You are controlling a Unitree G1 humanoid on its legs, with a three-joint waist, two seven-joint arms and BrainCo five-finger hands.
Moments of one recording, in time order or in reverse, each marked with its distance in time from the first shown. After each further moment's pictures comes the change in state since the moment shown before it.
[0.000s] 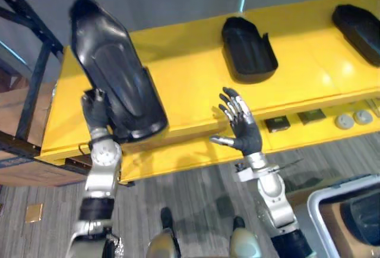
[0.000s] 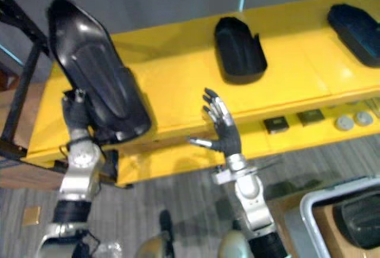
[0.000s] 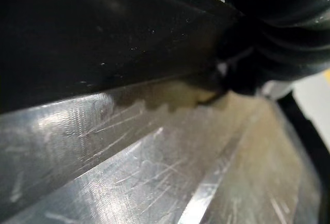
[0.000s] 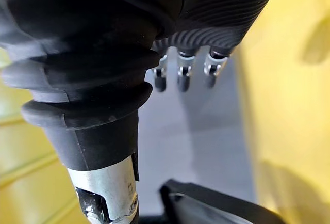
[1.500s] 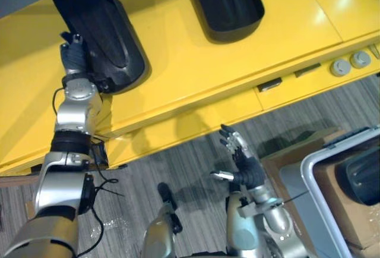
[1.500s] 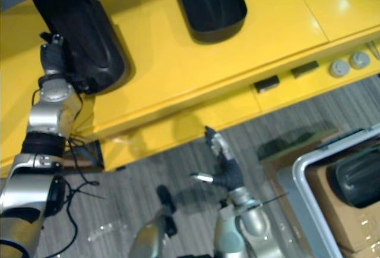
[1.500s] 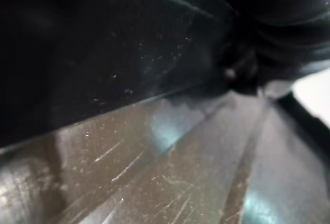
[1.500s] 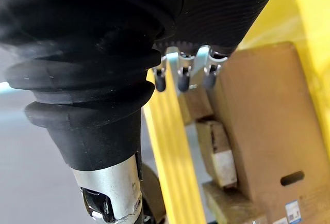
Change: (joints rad) left arm -0.474 0.227 -0.131 0.420 -0.306 0.224 -0.095; right arm 0.227 -0.114 0.096 -0.085 -0.065 -0.114 -0.019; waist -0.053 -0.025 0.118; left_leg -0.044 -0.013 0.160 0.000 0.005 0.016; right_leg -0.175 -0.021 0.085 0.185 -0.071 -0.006
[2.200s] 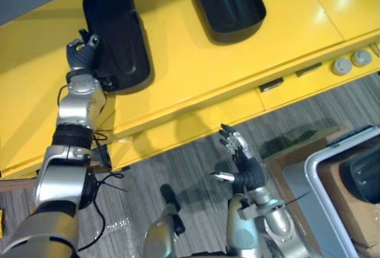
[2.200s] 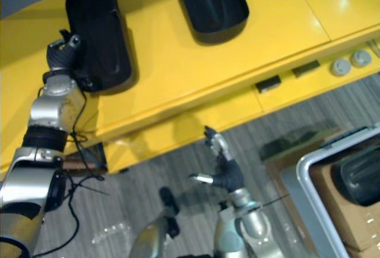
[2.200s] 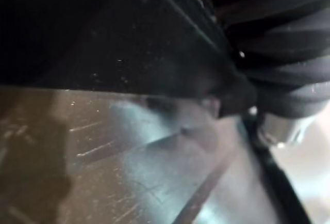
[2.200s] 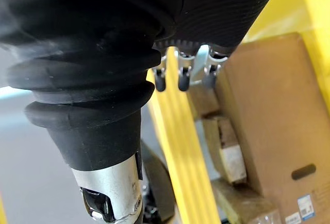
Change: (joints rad) left arm -0.048 -0.001 -0.041 0.045 -0.124 -0.003 0.098; right arm 0.017 -0.016 0.034 -0.036 0.029 0.000 -0.026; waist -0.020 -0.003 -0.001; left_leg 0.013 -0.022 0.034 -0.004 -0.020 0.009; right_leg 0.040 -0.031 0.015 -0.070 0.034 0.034
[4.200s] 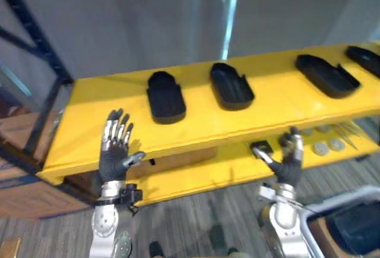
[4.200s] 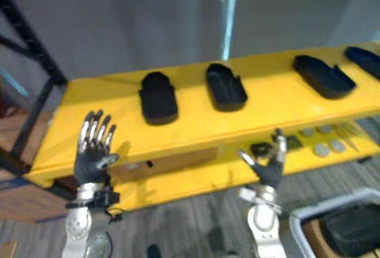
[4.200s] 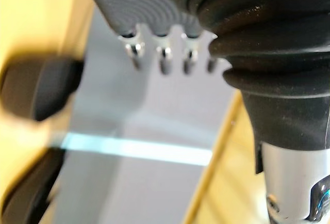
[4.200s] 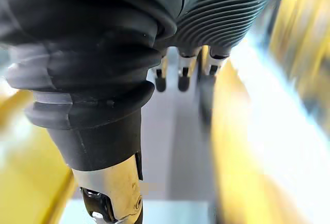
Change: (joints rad) left arm 1.184 -0.412 -0.090 -0.892 0.049 -0.606 -0.479; right arm 0.120 0.205 -0.442 0.077 -0.089 0.065 -0.496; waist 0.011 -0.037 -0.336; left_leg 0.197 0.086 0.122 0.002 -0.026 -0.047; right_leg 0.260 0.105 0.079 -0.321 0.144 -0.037
